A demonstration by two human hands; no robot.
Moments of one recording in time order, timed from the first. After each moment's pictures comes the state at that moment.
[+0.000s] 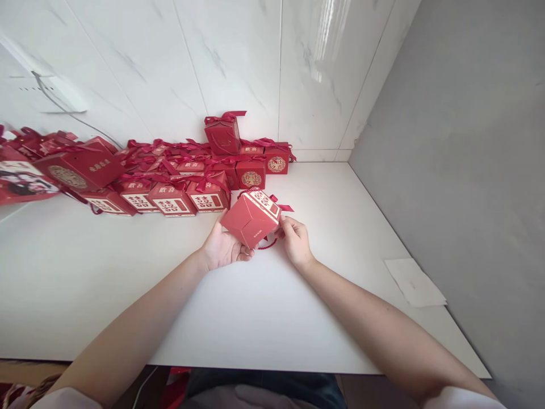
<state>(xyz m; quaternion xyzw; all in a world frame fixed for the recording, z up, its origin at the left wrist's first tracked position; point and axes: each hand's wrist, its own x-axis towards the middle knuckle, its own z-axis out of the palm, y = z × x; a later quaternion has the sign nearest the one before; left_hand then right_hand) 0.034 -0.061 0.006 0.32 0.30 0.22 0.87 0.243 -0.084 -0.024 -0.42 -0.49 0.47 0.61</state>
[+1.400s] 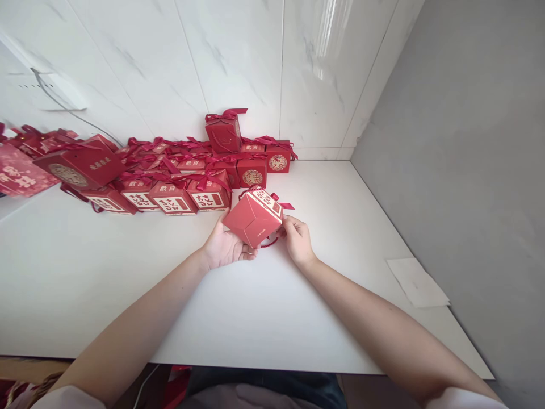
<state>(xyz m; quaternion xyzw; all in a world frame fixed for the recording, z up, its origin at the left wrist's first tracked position) 0.037 -0.065 0.006 0.34 0.29 0.23 0.86 0.244 -0.084 -0.026 -0.43 -0.50 0.46 0.59</state>
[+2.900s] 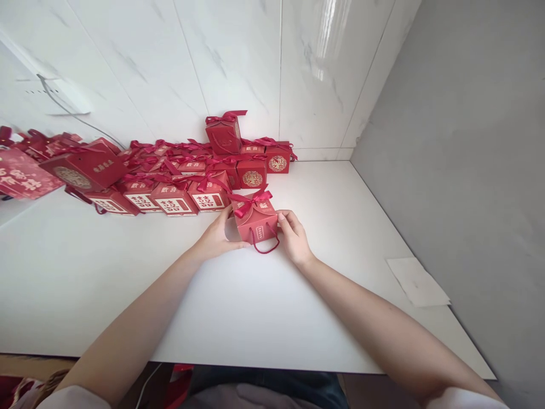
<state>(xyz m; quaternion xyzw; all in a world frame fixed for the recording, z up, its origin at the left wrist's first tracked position) 0.011 -0.057 0.008 0.75 0.43 0.34 0.36 0.240 -0.084 -0.024 -0.42 -0.47 0.50 0.59</state>
